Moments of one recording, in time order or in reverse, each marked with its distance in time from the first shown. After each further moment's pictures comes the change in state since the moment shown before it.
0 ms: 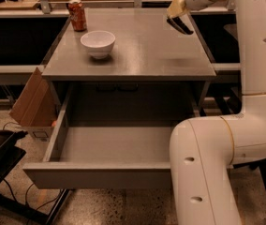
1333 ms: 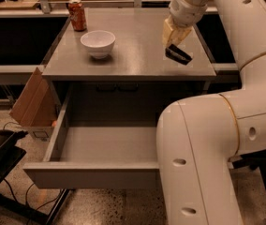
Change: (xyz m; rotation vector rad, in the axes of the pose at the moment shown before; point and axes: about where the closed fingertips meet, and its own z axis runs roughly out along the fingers) arm 0.083 0.052 0.014 -0.029 0.549 0.208
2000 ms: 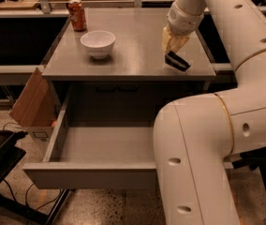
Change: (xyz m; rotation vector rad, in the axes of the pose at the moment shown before) arm 0.004 -0.012 0.028 0.011 0.039 0.072
